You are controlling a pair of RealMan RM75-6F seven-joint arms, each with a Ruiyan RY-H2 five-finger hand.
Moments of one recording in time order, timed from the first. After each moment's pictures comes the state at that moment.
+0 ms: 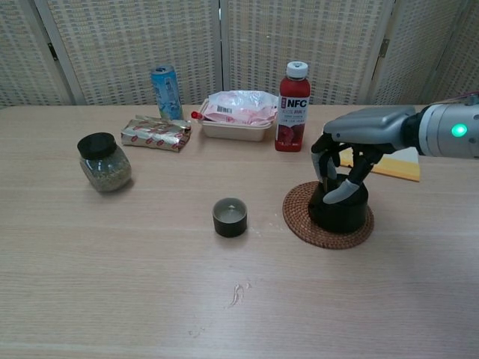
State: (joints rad) left arm 0.01 -1.18 0.02 -1.60 1.58 1.57 0.04; right arm 0.90 -1.38 0.05 -1.43 -1.20 0.65 -0.20
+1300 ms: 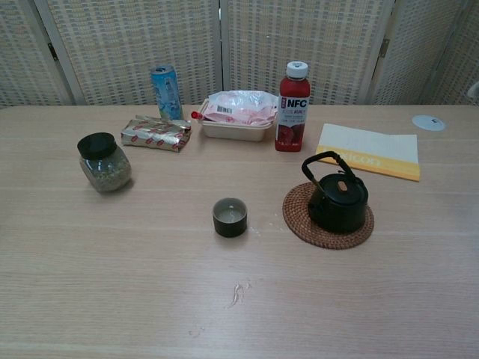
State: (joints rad) left arm -0.04 -1.17 -0.01 -1.59 1.60 1.55 0.02; right arm 0.41 -1.16 -0.04 -1.73 -1.29 1.38 -0.37
